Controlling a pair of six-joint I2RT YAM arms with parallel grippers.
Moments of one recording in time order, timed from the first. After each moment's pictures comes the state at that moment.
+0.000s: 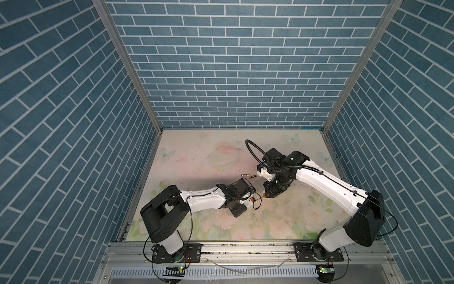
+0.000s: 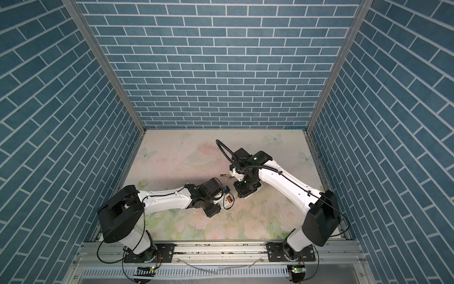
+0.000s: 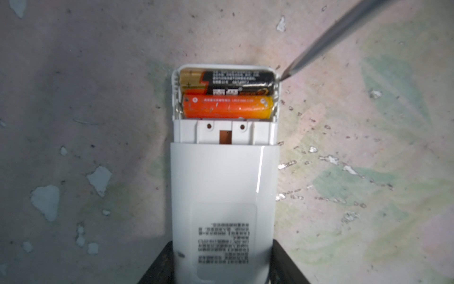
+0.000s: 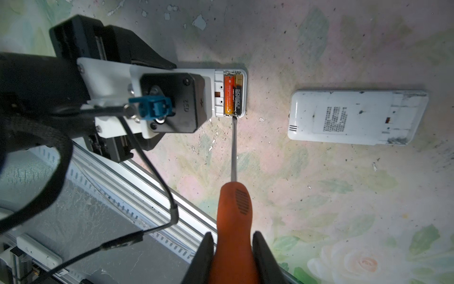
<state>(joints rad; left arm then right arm) -0.95 1.64 0.87 -0.46 0.04 0.04 0.78 1.53 1.37 -1.29 -0.21 0.11</state>
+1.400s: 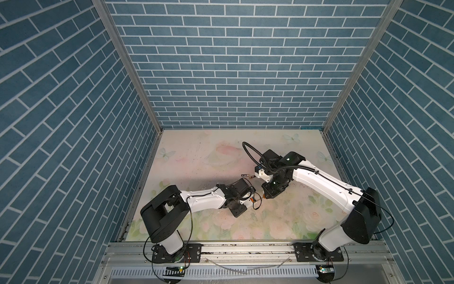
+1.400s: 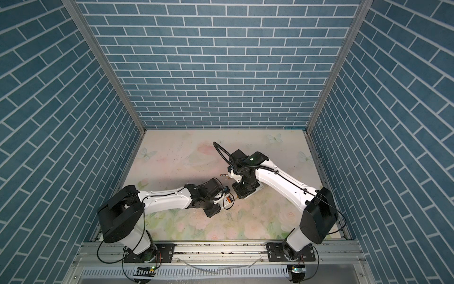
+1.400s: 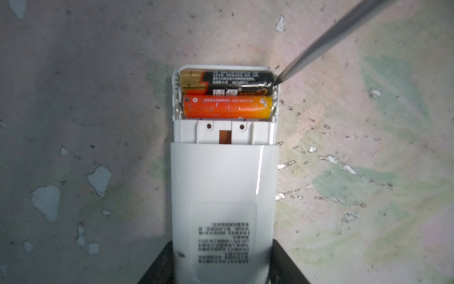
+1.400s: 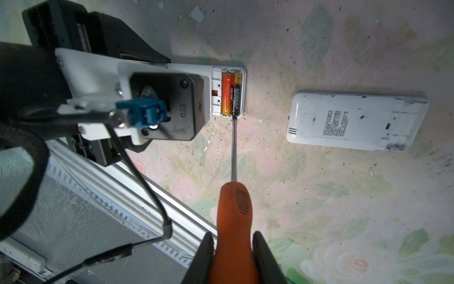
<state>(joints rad) -0.95 1.64 0.87 -0.46 0.04 0.04 0.81 1.55 1.37 -1.28 -0.19 0.10</state>
